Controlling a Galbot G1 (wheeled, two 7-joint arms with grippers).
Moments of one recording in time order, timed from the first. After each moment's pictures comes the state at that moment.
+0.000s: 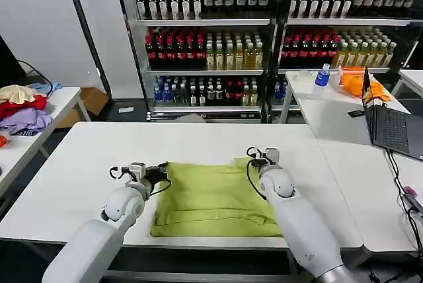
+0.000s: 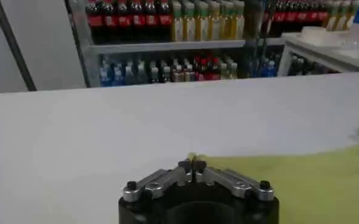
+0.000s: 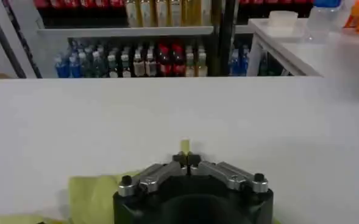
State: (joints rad) left arm 0.78 -1.03 -0.08 -1.58 -0.70 0.53 -0.22; right arm -0.60 1.31 0.10 1.30 0.58 -0.55 0.36
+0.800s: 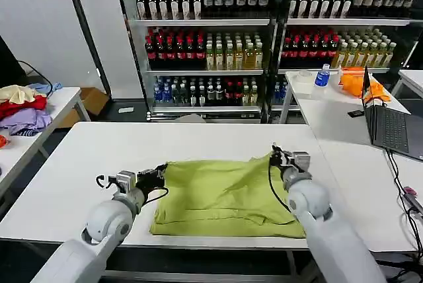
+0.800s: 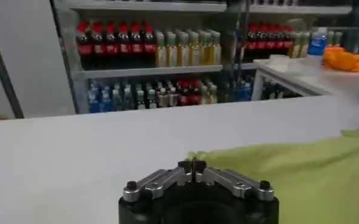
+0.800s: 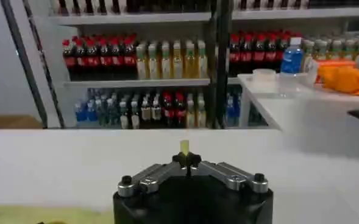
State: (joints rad) left arm 1.01 -0.94 -0.18 -1.90 -0.72 0.54 -0.22; right arm -0.92 1.11 0.26 1.85 0.63 -0.57 0.36
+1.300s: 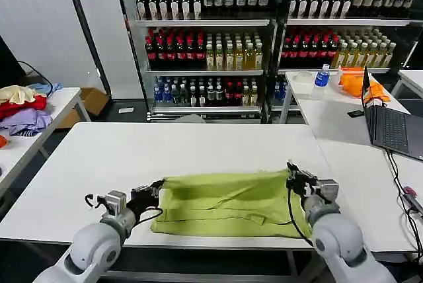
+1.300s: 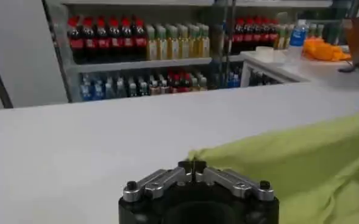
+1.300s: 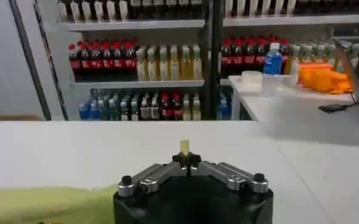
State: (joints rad) left arm 1.19 -0.90 -0.25 -1.99 -0.69 0.52 -0.18; right arm -1.20 1.07 0.39 2.06 0.62 -0.56 0.35
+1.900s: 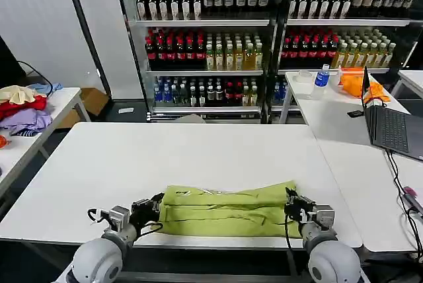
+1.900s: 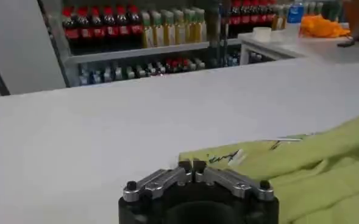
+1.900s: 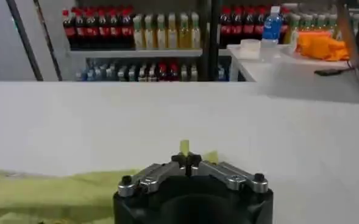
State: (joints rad) left arm 1.25 -0.93 -0.25 -2.00 -0.58 0.49 -0.16; right arm -1.31 1.11 0.37 2.08 0.55 -0.56 0.36
